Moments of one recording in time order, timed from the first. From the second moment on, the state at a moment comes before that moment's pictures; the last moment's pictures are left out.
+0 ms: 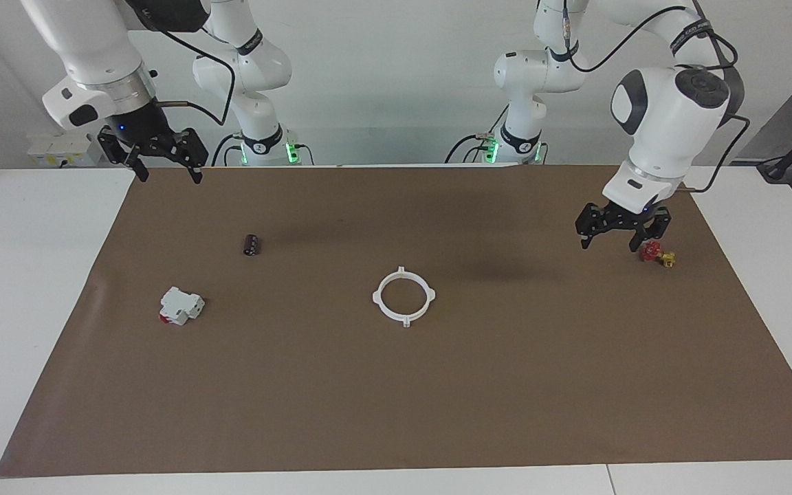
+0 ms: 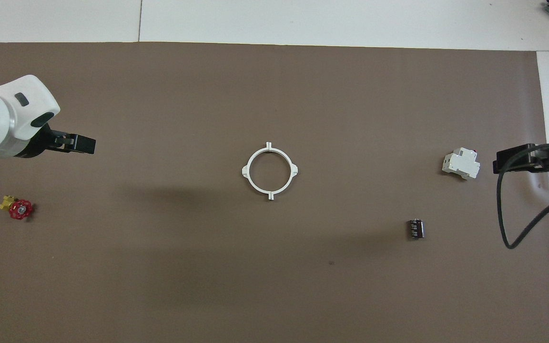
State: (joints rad) left arm -0.08 0.01 0.01 -1.85 0.02 1.96 0.10; right arm 0.12 -0.08 -0.11 -1.65 -0.02 1.57 0.08
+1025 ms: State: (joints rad) left arm -0.05 0.00 0.01 -1.54 0.02 1.53 0.11; right arm 0.12 -0.08 -0.11 -1.65 -0.02 1.57 0.08
